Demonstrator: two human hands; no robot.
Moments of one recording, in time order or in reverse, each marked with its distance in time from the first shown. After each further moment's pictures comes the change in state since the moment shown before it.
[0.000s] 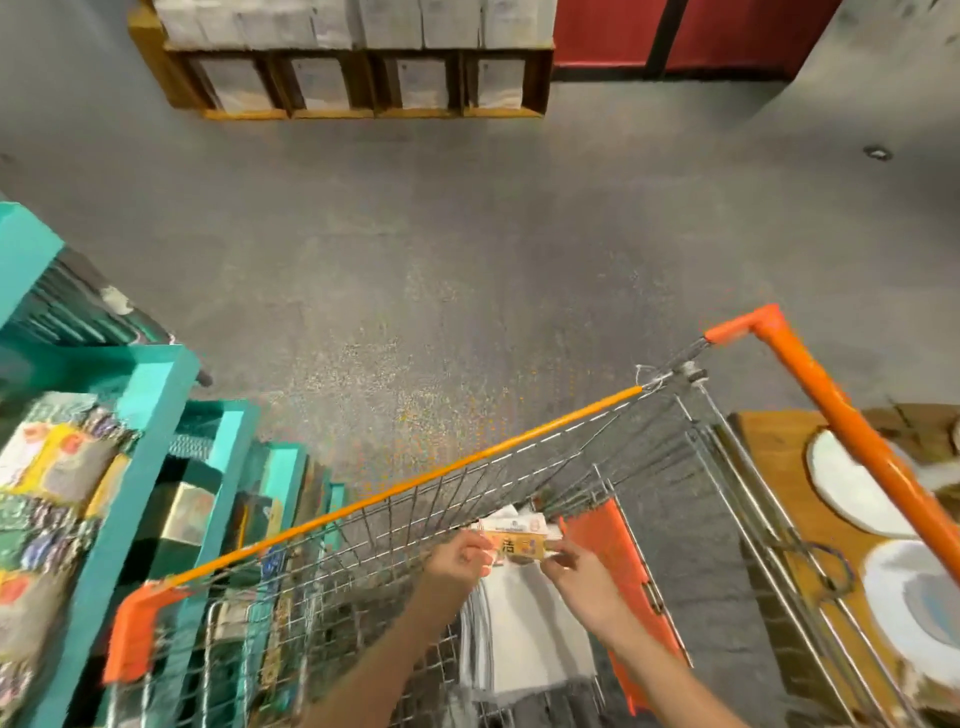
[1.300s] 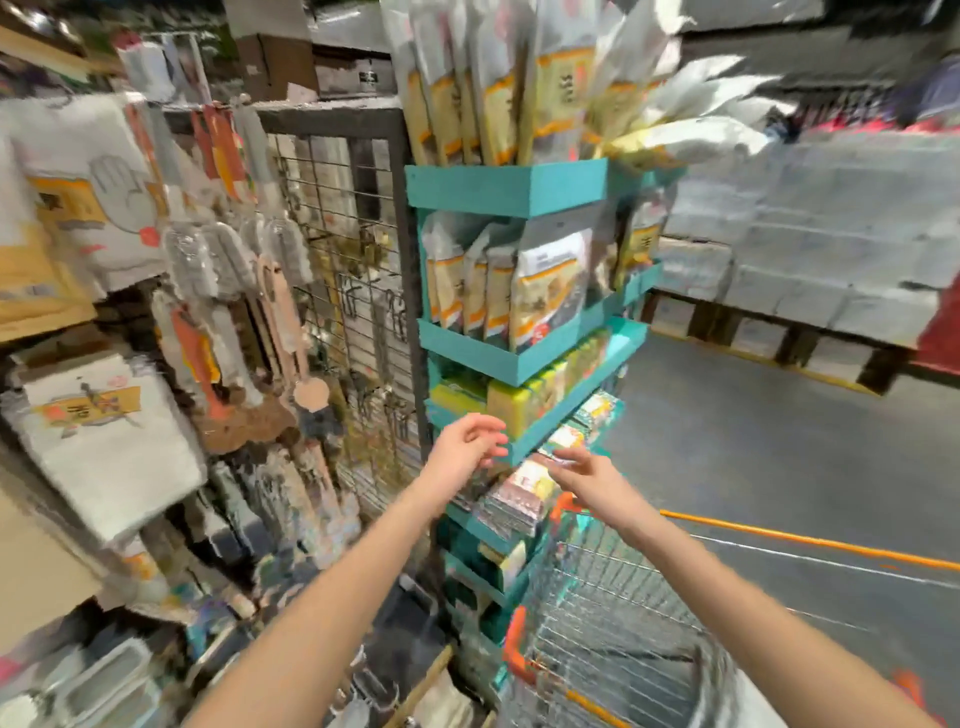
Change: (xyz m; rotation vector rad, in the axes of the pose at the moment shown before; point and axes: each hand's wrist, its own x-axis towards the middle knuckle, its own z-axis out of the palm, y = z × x) left_hand -0.498 -0.036 -0.301 -0.488 0.755 0.292; right_hand -0.383 -0.249 0.230 -0.215 -0.401 -0.789
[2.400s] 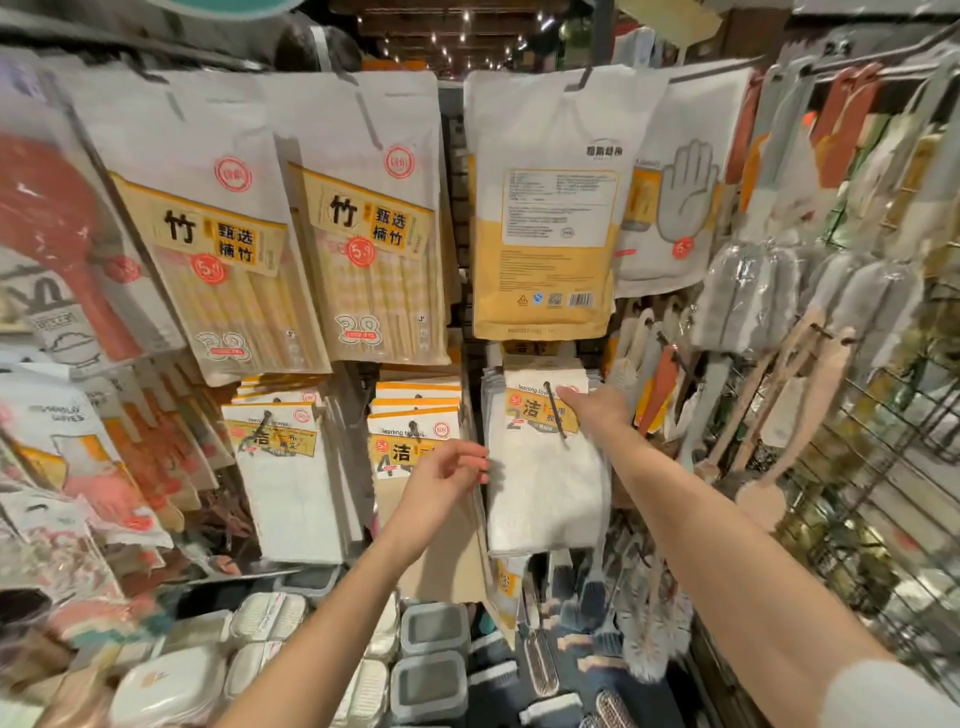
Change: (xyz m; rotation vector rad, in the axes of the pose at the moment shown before) left_hand -0.122 -0.078 -0.484 0.060 0.871 -0.029; right_hand 0.230 -0.336 0.530 -0.091 -0.343 -0.223
